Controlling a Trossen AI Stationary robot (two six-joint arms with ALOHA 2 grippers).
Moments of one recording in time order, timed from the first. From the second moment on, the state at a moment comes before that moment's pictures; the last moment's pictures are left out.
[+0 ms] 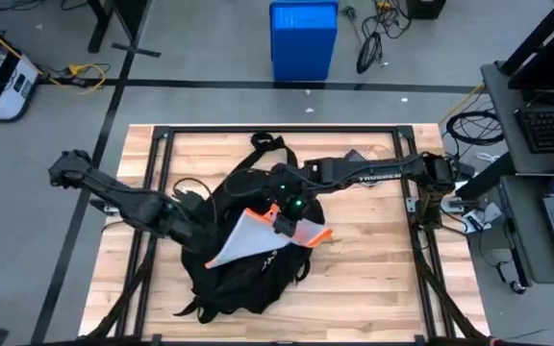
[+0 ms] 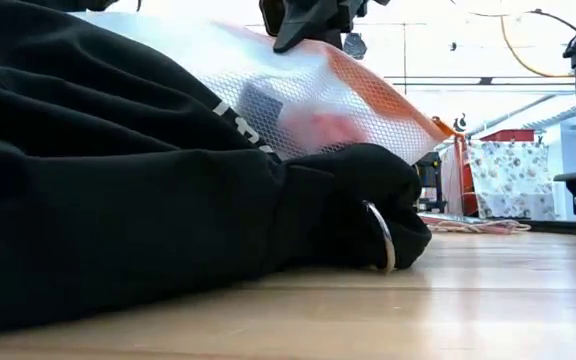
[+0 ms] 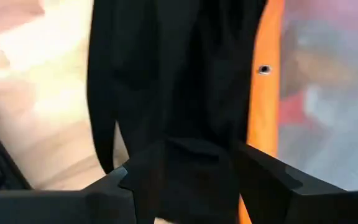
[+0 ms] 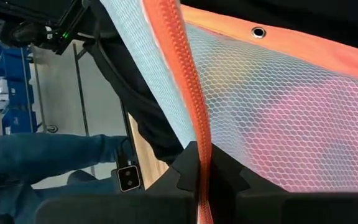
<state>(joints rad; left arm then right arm) -0.45 1.26 1.15 -1.29 -0.28 -1.50 -0.02 1.85 1.63 -0.72 -0.52 0.58</state>
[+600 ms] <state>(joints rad) -0.21 1.50 1.15 -1.20 -0.35 -1.22 -0.04 1.75 1.63 -0.86 -0.53 0.50</state>
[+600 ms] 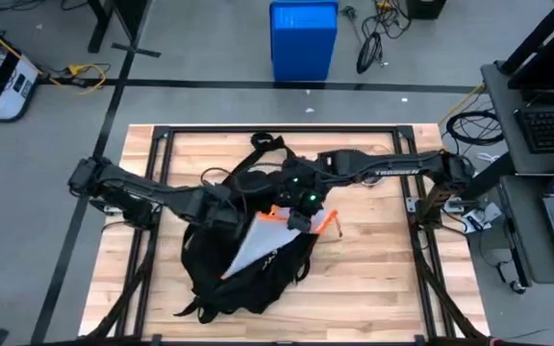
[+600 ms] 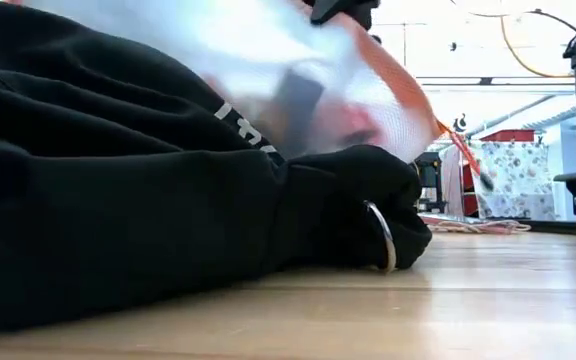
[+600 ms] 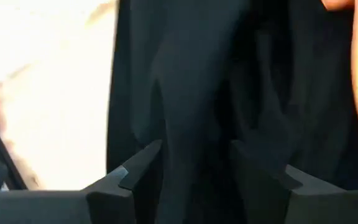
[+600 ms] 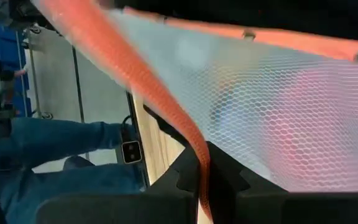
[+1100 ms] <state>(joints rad) -0.04 1.49 0.93 -0.93 -0.20 -1.06 -0.07 1.73 1.63 -0.80 -0.49 0.42</state>
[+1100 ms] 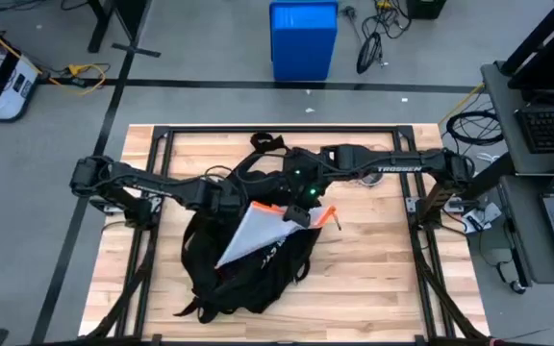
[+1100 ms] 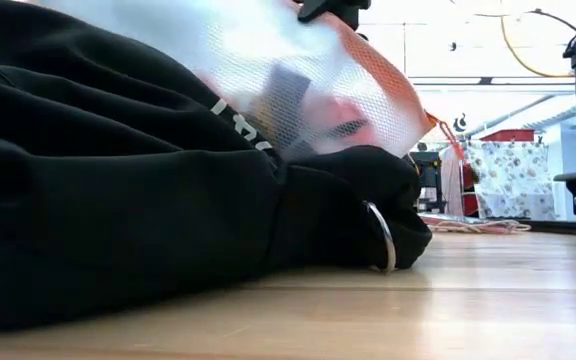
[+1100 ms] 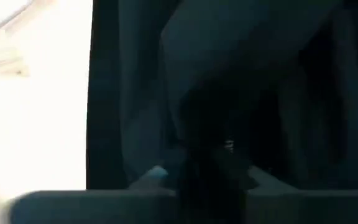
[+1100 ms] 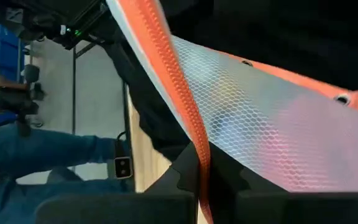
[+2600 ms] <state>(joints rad) -0.04 1.33 1.28 -0.97 -0.22 -0.83 -0.13 1.89 1.63 -0.65 -0.47 0.45</state>
